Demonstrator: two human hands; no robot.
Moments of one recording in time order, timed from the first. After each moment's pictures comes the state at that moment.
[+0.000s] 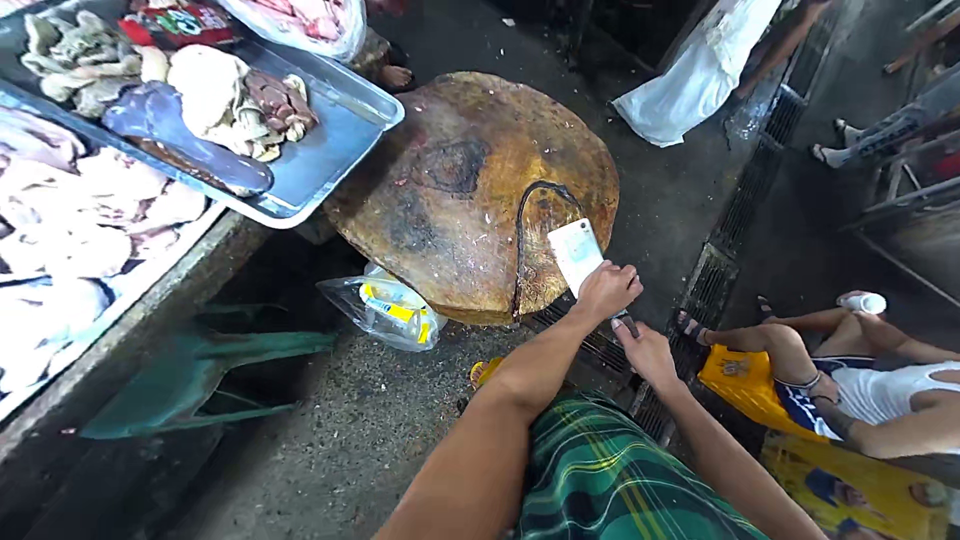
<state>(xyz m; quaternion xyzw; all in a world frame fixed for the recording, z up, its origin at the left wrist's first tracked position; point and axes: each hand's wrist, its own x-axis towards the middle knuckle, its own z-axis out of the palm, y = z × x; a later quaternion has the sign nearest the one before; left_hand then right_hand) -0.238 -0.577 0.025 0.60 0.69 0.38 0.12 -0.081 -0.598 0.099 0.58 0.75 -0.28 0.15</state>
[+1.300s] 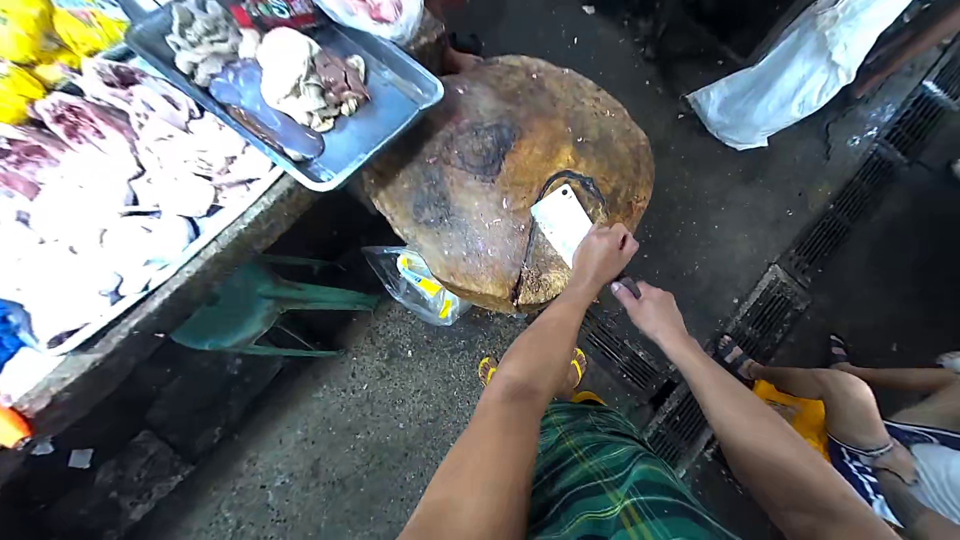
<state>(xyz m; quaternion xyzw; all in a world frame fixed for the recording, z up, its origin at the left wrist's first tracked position) -0.283 -0.532 0.010 0.46 0.80 0.38 0.06 -0.123 -0.504 0.087 0.44 0.83 -0.28 0.17</state>
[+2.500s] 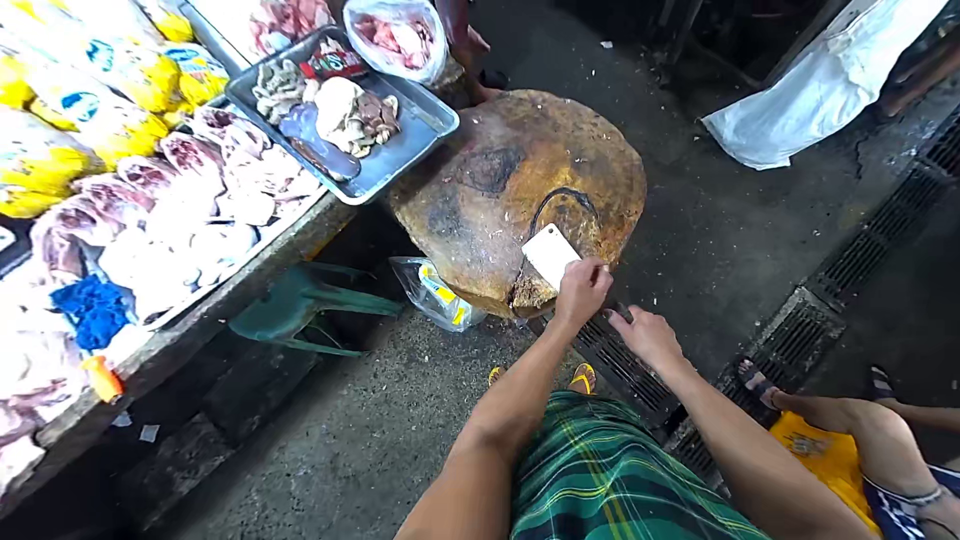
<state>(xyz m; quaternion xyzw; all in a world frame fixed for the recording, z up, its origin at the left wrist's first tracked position) -0.240 -0.593 0.053 0.37 0.81 0.45 0.07 -0.094 -0.502 0.096 0.41 0.84 -0.29 0.21</state>
